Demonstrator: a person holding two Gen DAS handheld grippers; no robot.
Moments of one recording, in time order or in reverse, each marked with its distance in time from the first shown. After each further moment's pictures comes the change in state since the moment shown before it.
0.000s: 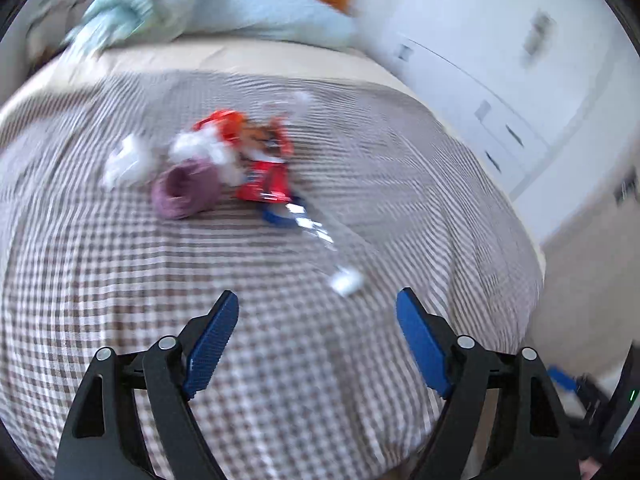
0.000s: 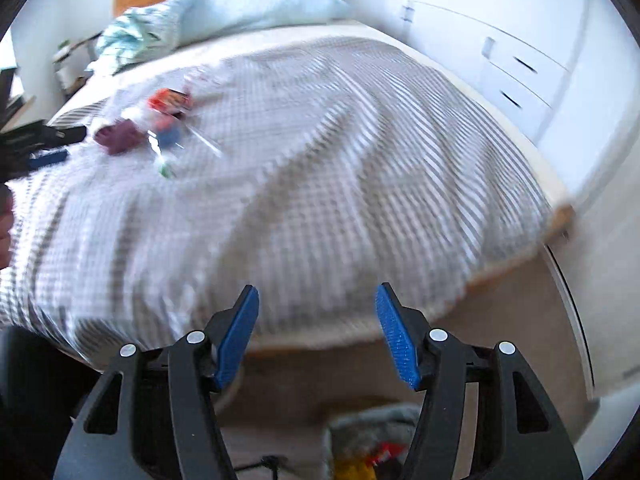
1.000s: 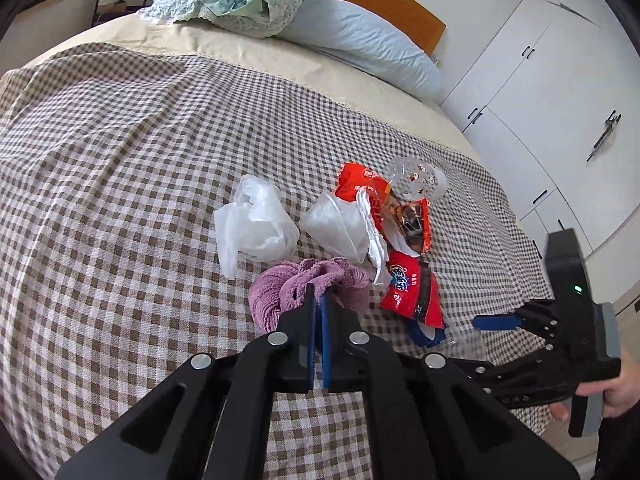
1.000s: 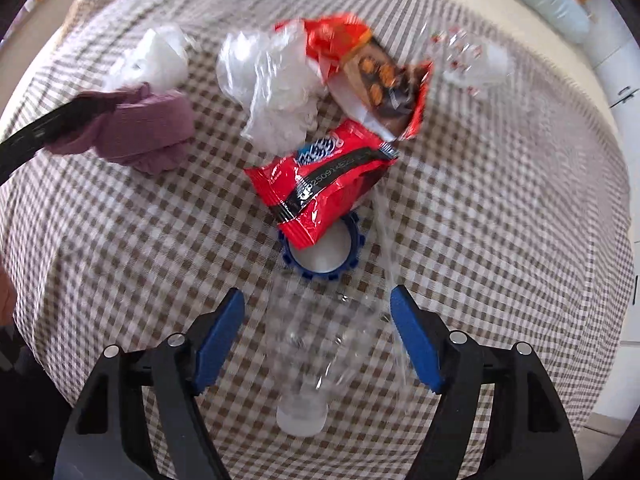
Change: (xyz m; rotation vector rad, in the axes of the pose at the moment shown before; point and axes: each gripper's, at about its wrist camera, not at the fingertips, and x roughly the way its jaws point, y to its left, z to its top) left arm 0.043 0.137 0.078 -0.187 -0.104 0.051; right arm 0.225 0.245 0.220 -0.603 0.464 0.196
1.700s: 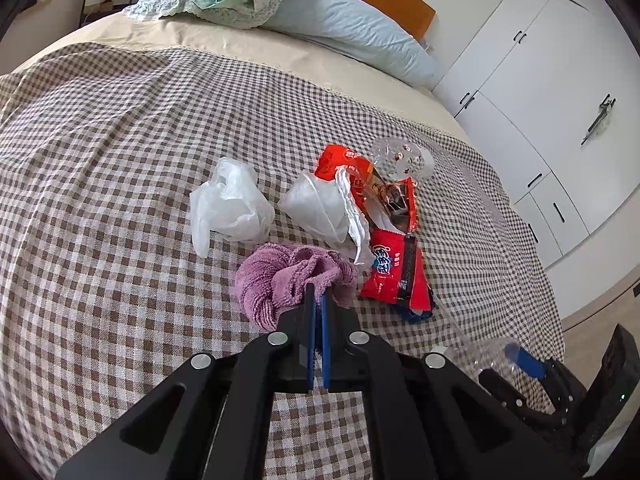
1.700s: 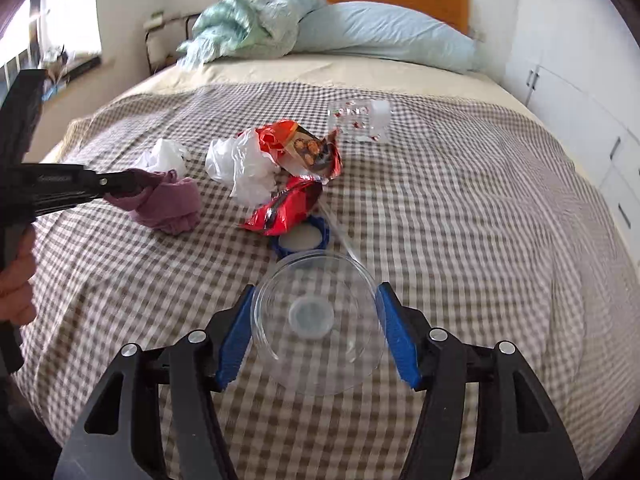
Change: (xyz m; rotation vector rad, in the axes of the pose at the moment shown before) left arm -0.001 -0.017 -0.012 0.045 0.035 0.000; right arm -0.044 0.003 -0.139 0.312 -0.590 -0.056
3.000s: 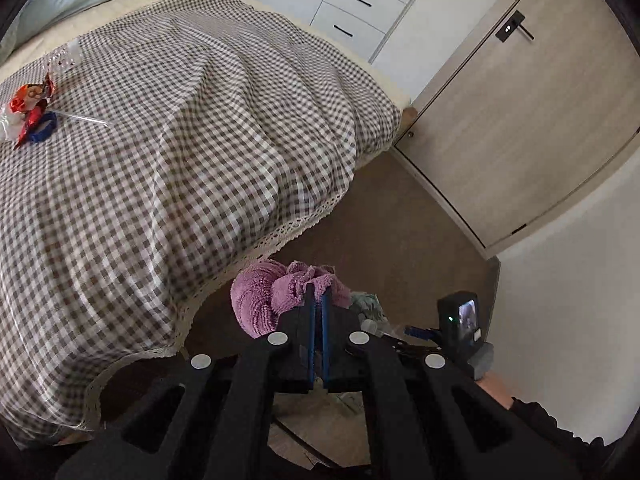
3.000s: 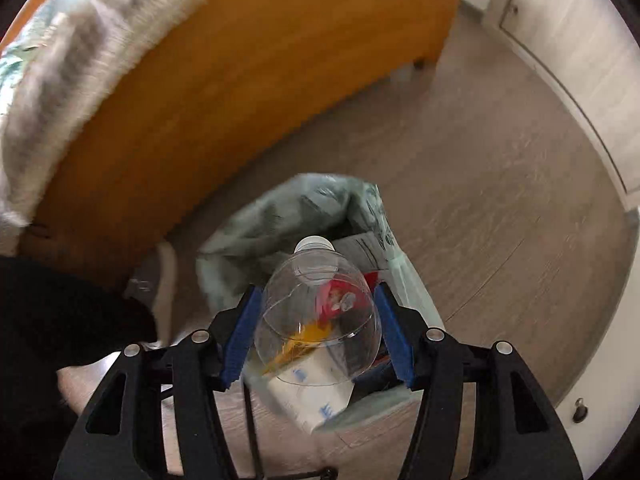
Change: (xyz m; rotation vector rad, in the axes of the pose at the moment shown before) left arm -0.088 -0.318 -0.301 0.575 0.418 -0.329; right arm -0.162 -0.204 -0.474 0.720 0.462 -0.220
